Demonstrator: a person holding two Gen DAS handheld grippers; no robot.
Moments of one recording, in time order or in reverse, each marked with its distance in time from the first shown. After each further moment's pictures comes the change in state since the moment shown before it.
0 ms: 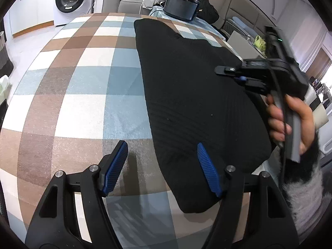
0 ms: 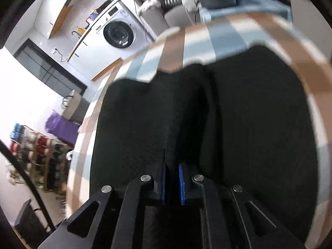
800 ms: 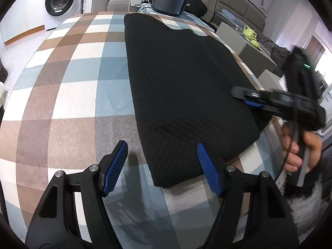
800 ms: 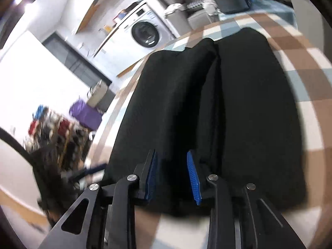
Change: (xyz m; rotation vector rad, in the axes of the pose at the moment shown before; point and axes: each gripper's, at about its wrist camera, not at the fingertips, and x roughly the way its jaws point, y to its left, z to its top) left arm -0.016 -0.009 -0.025 0.063 0.015 -0.032; right arm -0.054 0.000 -0.094 -0.062 -0.023 0.081
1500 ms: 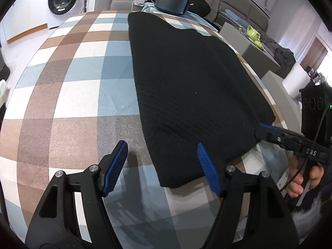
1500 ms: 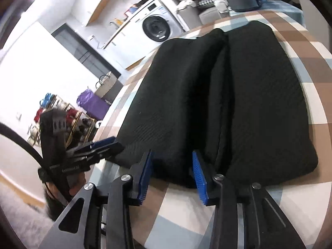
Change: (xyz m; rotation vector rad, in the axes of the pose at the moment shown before) left arm 0.004 -0.002 -0.001 -0.003 0.016 0.012; right arm -0.030 0.017 -0.057 -0.153 0.016 0.051
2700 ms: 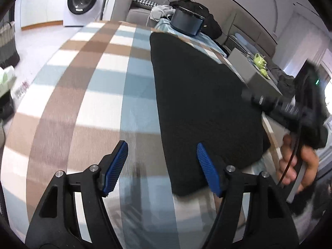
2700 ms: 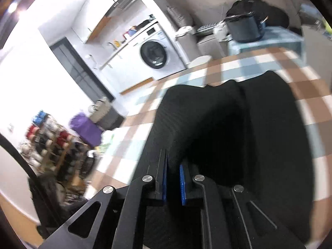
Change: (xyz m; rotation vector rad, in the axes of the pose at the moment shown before) left arm -0.025 0.023 0.010 -0.145 -0.133 0.018; right arm -0.013 0.022 0.064 0.016 -0.149 -0.120
